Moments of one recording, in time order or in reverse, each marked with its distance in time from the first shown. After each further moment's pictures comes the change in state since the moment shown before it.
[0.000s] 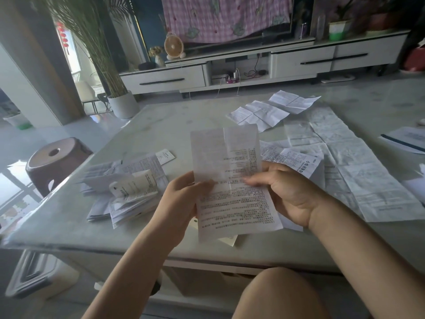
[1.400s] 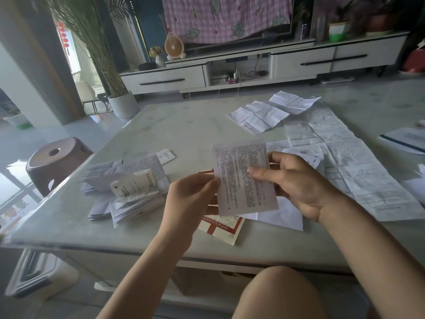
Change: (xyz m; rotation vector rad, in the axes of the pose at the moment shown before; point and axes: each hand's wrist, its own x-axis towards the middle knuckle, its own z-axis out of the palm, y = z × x) left_hand -0.013 0.004 0.018 0.052 0.135 0.127; right_hand -0.003 -0.005 -0.012 -0.234 0.115 -0.162
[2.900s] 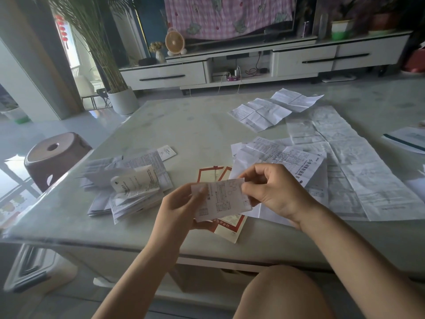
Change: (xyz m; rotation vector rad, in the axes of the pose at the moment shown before) left_hand -0.007 -0.025 -0.023 -0.078 -0.041 -0.060; right_hand 0.001 0.016 0.025 -0.278 0.033 -0.115
